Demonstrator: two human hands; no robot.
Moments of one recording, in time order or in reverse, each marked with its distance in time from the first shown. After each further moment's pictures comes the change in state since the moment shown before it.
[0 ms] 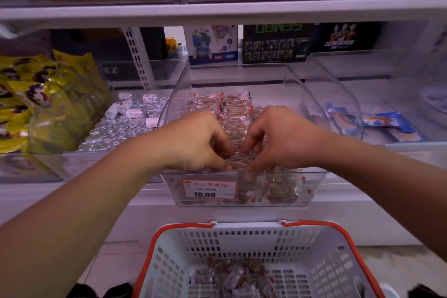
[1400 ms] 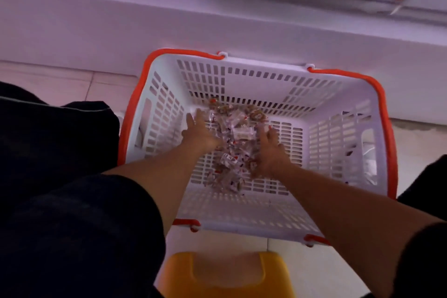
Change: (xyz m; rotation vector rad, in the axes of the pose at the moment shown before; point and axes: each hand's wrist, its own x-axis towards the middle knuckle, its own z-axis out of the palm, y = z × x) left_hand -0.094 -0.115 0.412 -0.507 -0.278 -0.995; right_hand -0.146 0.177 0.397 -0.086 -0.527 0.592
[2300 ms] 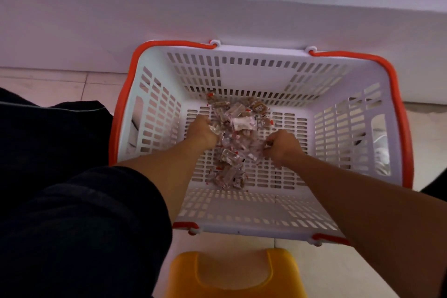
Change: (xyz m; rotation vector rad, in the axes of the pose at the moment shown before) left_hand 0.024 0.001 0.019 -0.039 0.117 0.010; right_hand 0.012 0.017 -0.010 0.291 0.050 0.108
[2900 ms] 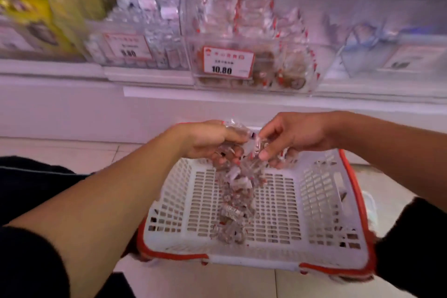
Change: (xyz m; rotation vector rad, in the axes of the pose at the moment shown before) left_hand -0.169 0.121 -0.180 -0.337 -0.666 0.402; right_hand -0.168 -0.135 -0.219 0.242 -0.578 -0.461
